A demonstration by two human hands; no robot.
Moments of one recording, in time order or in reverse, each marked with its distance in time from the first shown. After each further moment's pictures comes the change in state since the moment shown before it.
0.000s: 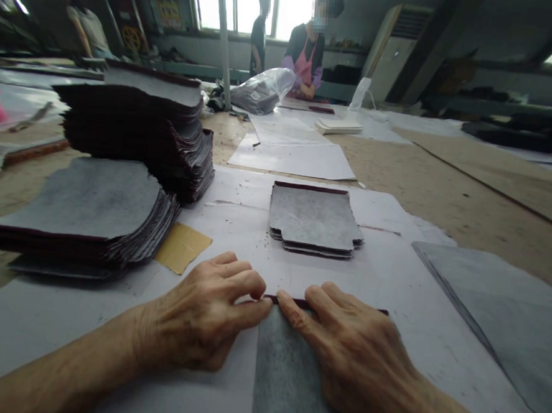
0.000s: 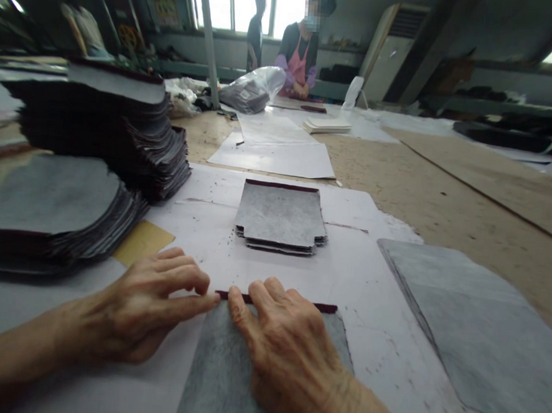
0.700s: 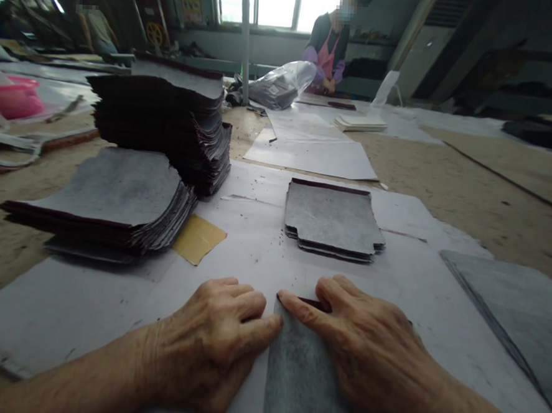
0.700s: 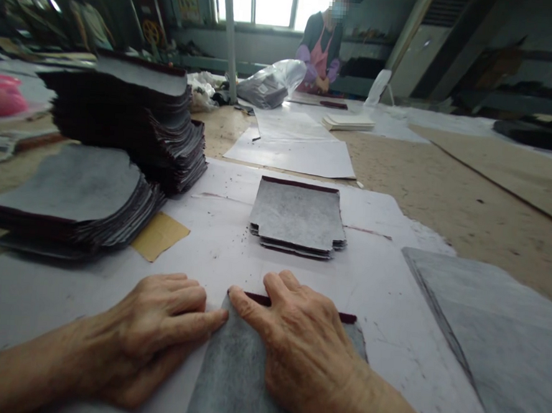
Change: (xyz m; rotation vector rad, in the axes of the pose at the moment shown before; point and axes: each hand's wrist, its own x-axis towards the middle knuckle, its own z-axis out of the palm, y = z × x) left_hand -0.013 0.026 0.004 -0.098 -0.113 -0.226; right_hand 0.009 0.011 -0.003 0.120 -0.148 -0.009
